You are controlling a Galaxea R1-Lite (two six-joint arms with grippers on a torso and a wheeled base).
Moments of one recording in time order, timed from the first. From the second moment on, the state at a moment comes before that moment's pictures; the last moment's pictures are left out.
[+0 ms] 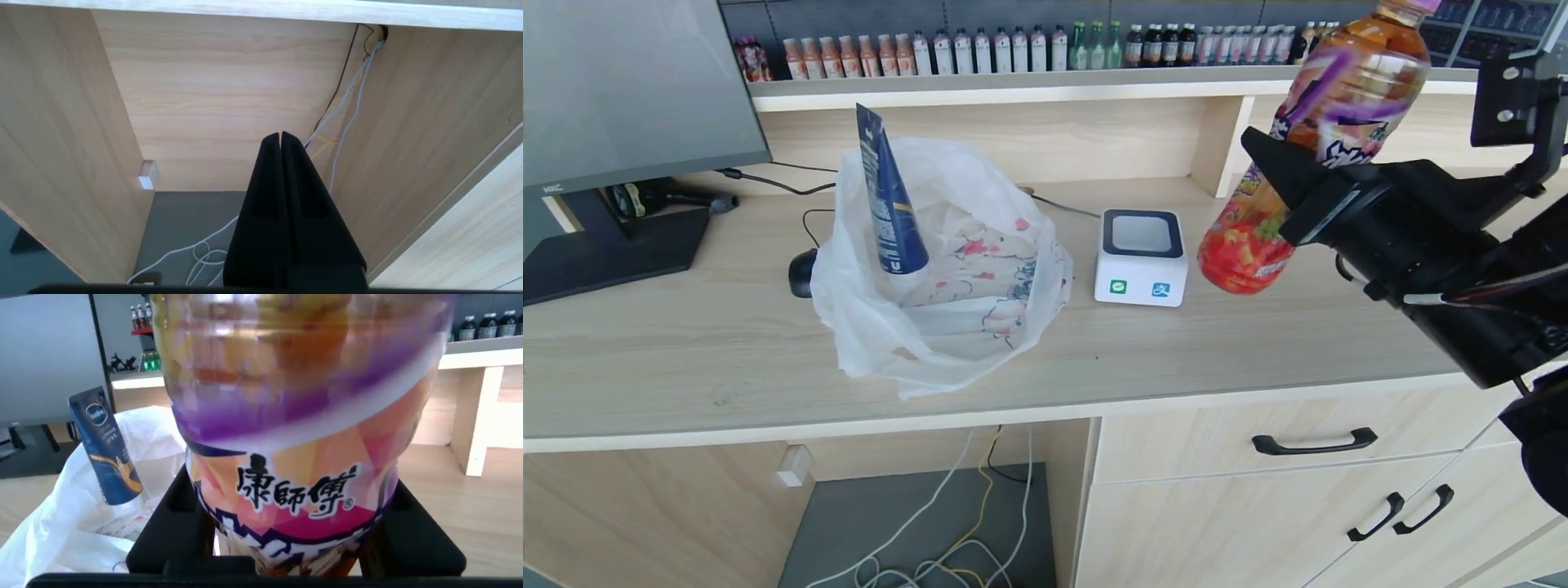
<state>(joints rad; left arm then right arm) 0.00 0.00 0.00 0.00 0.00 0.00 0.48 1.61 -0.79 -1.30 0.00 0.05</state>
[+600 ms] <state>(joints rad) 0.00 0.00 0.00 0.00 0.00 0.00 0.49 1.74 -1.18 -1.10 0.00 0.22</state>
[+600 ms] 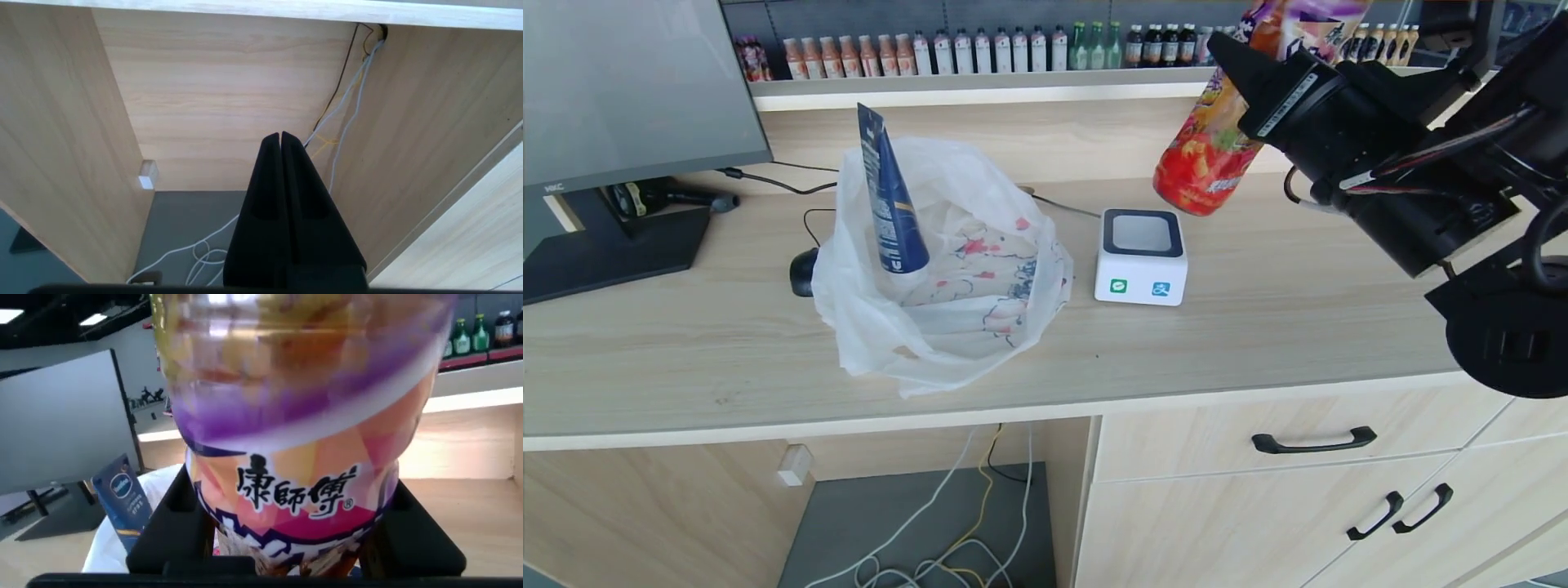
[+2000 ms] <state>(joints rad) 0.00 0.00 0.00 0.00 0.00 0.00 0.45 1.99 -1.29 -1.19 -0.26 1.18</state>
